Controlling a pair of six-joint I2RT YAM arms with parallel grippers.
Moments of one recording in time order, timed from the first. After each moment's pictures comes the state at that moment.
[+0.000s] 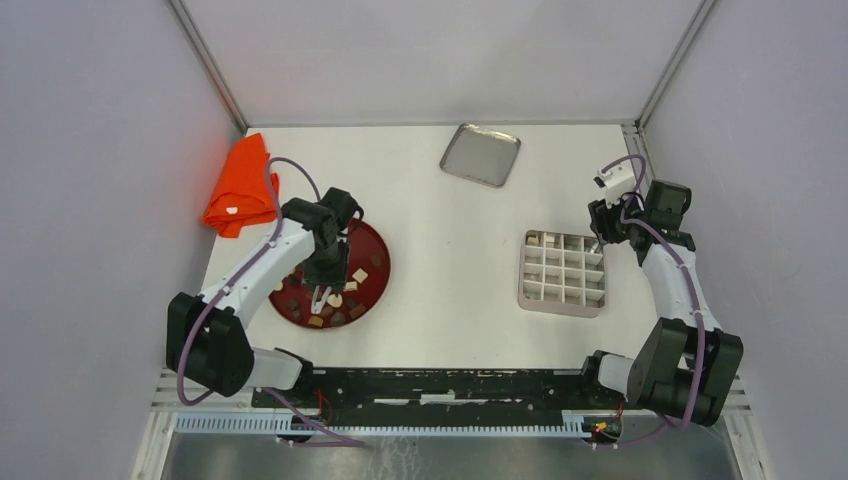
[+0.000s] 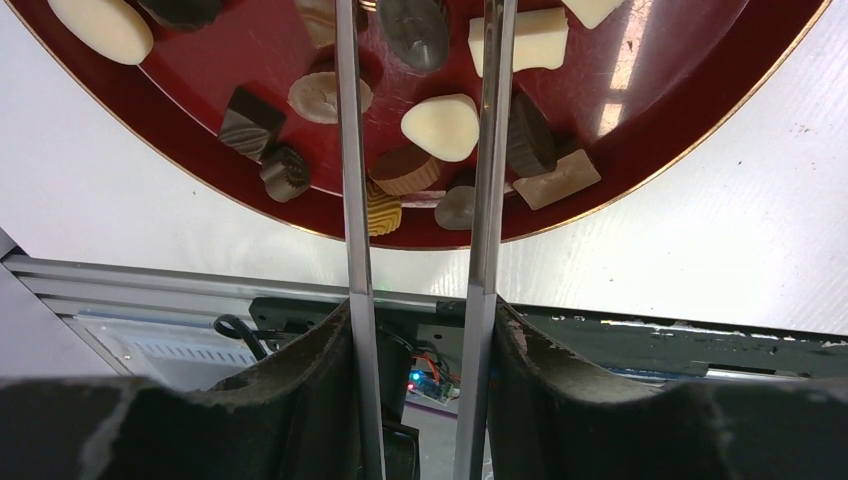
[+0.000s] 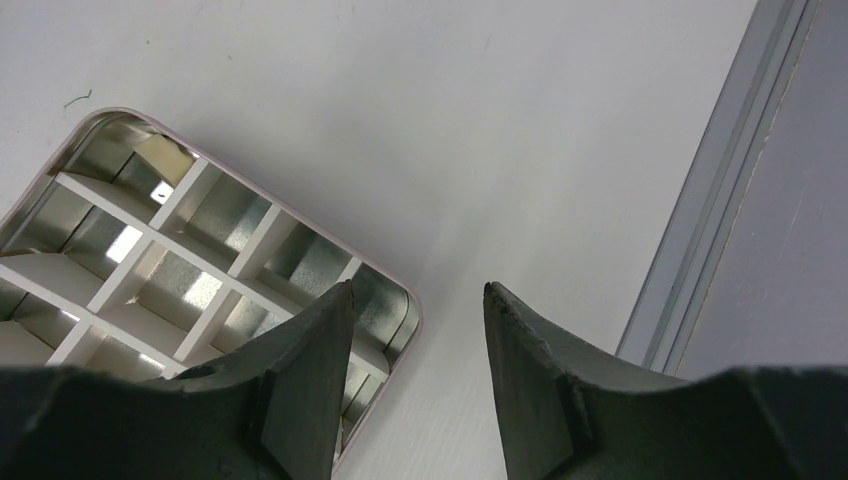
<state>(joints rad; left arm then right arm) -0.39 1.37 1.09 -1.23 -0.18 -0.36 -0.29 1.24 0.83 -0.32 -0.44 -0.62</state>
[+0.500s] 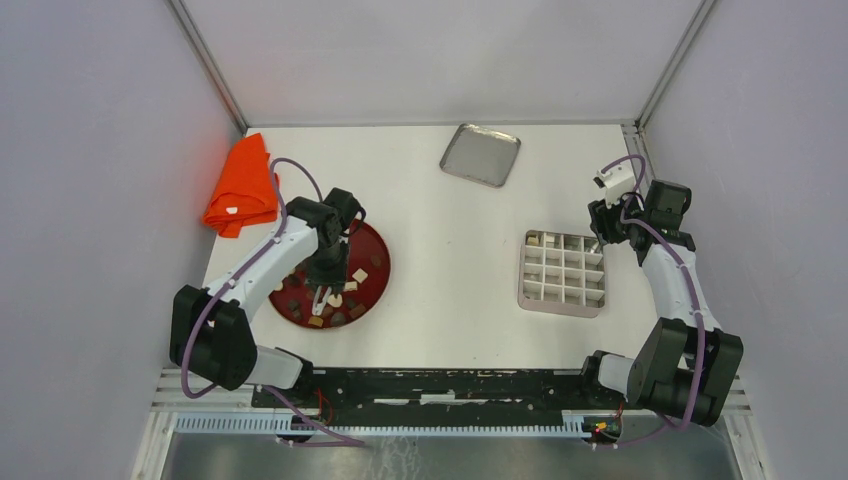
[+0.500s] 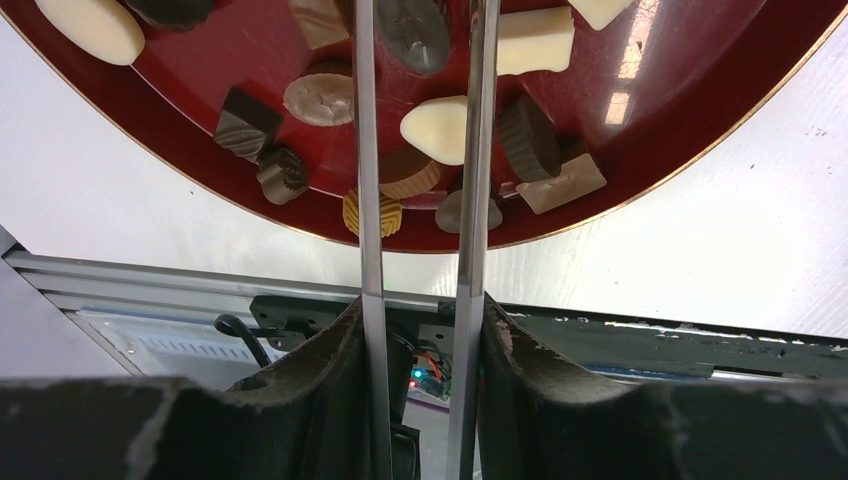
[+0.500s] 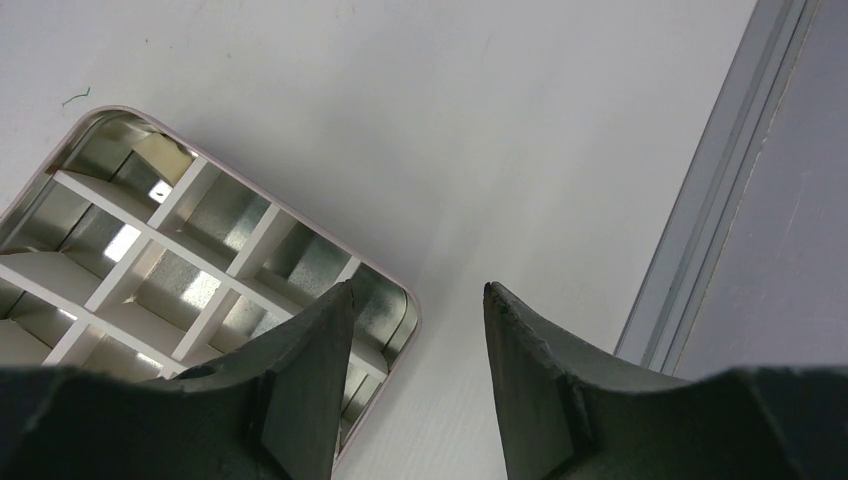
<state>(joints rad) -0.39 1.40 1.09 -1.23 -0.18 -0.36 -0.29 1.24 0.83 -0.32 -0.44 -0.62</state>
